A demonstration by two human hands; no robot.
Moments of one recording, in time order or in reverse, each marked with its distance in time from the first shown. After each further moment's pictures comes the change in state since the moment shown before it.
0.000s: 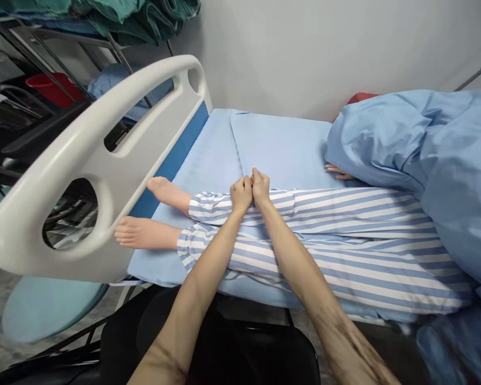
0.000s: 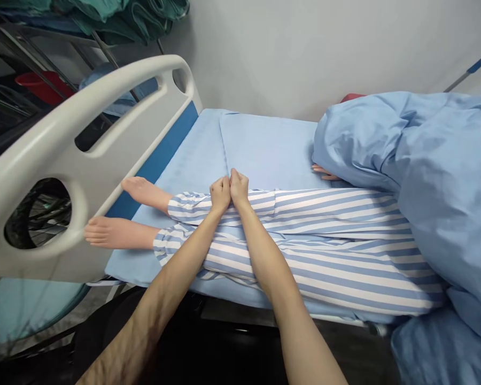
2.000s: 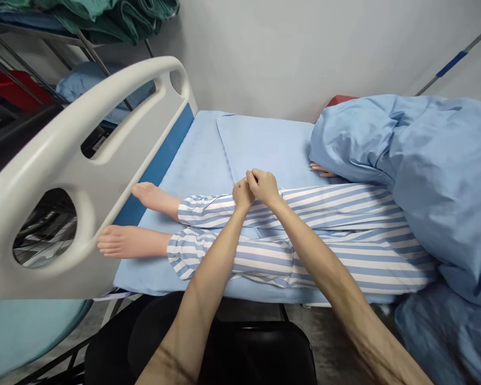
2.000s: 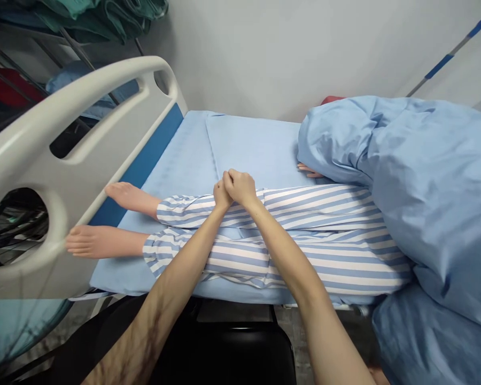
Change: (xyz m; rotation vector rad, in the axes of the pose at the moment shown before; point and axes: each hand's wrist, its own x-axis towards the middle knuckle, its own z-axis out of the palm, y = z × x) left_hand -0.001 0.025 0.027 0.402 -0.232 0.039; right_hand -0.013 -0.064 -0.047 -0.902 -0.125 -0.377
